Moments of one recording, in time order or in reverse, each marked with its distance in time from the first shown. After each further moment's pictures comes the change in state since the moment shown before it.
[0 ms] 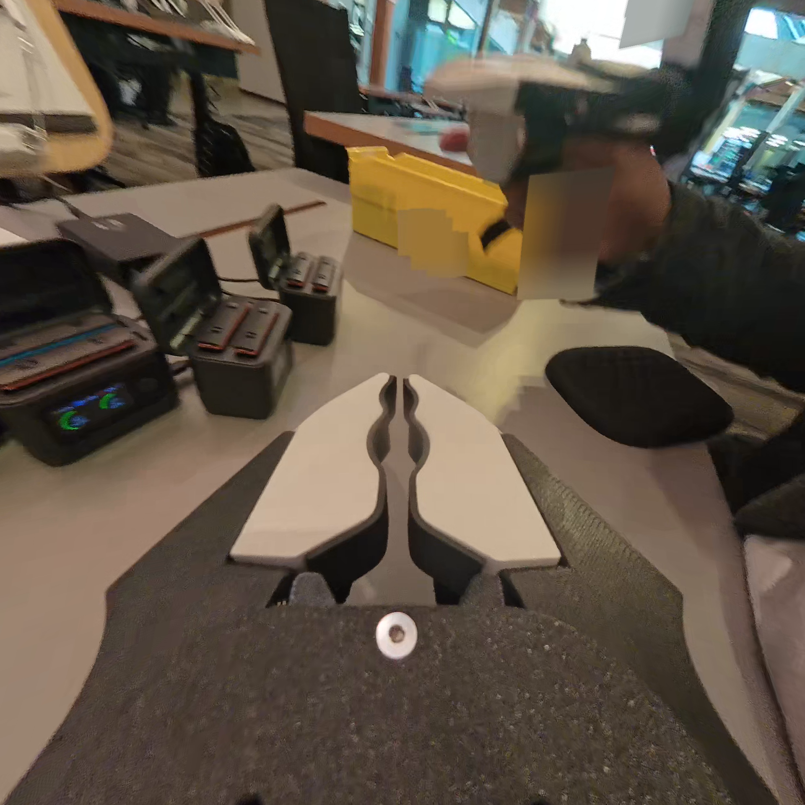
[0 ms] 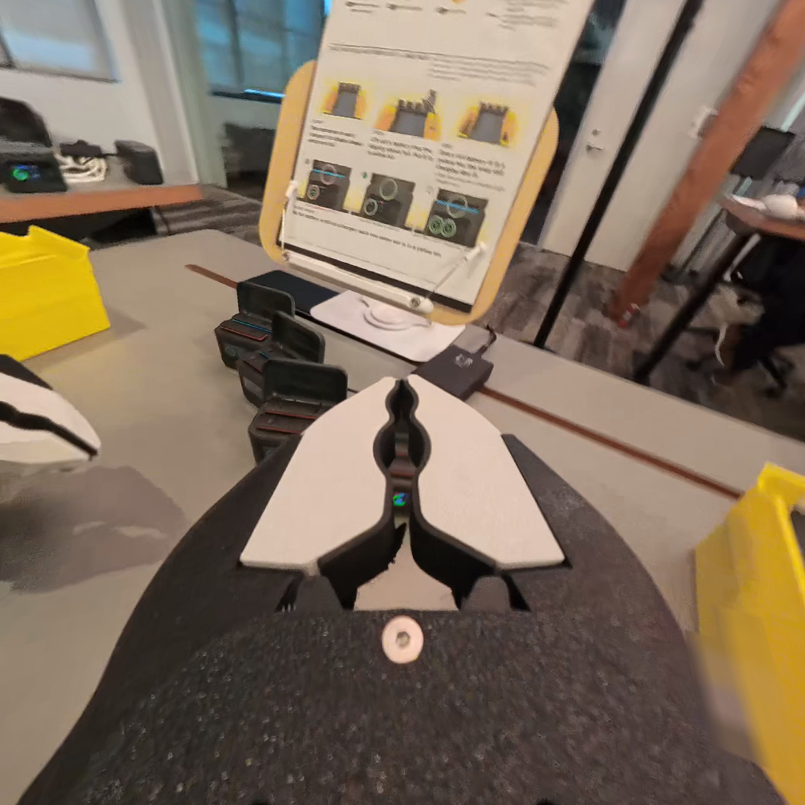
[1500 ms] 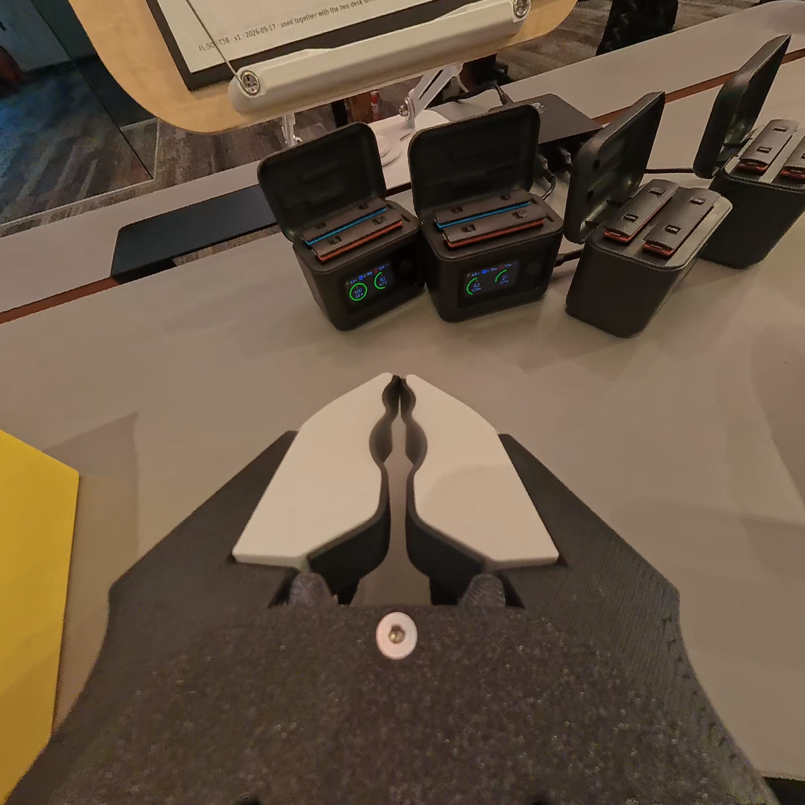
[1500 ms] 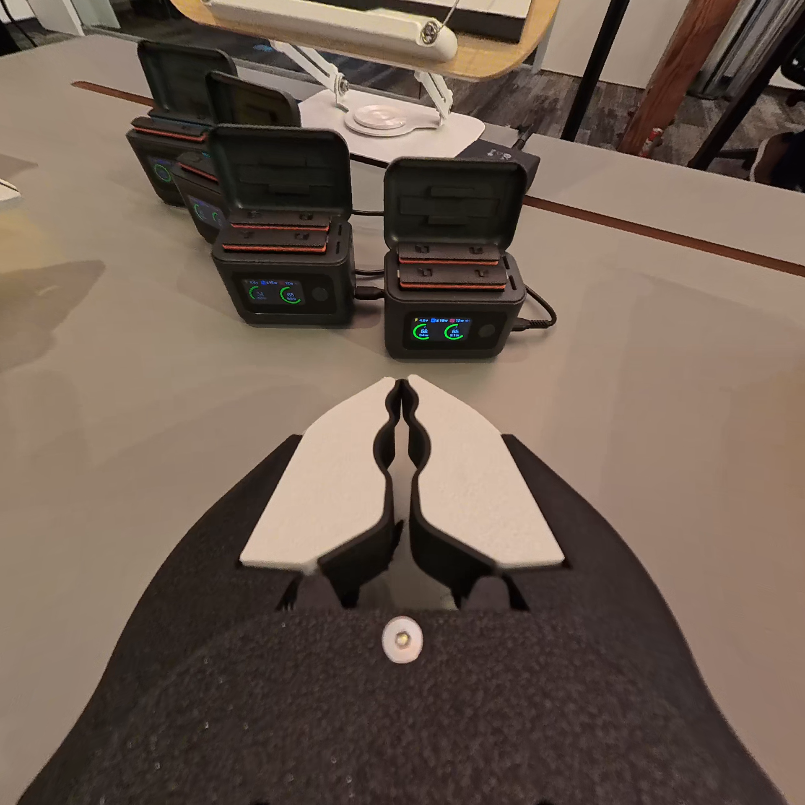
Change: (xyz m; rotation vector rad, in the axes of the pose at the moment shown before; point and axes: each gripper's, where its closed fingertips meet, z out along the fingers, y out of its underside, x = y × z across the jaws) left arm -0.141 0.033 -0.074 -0.193 -0.838 0.069; right arm -0.037 0.132 0.010 -0.295 0.094 0.114
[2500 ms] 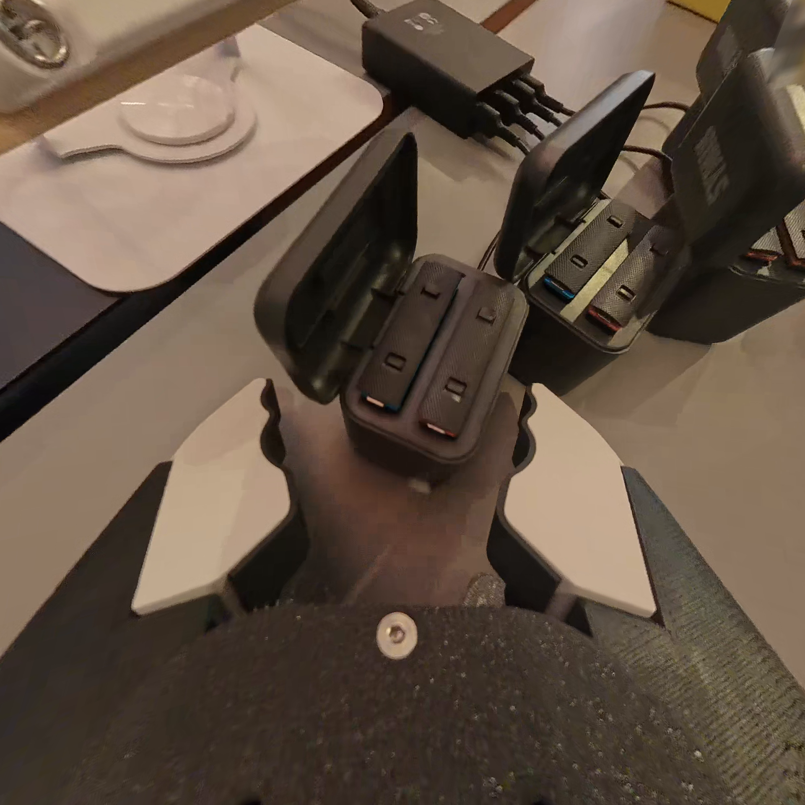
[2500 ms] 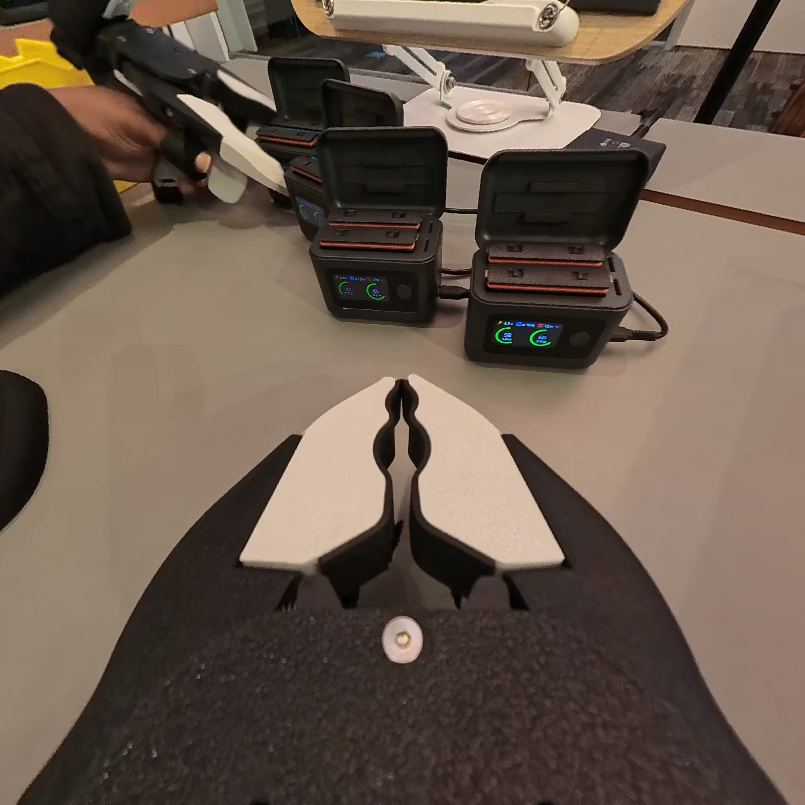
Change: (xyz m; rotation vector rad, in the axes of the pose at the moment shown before) left arm -0.031 -0.016 0.126 -0.188 0.630 0.118; right arm -0.033 0.000 0.000 -0.001 -0.234 0.028
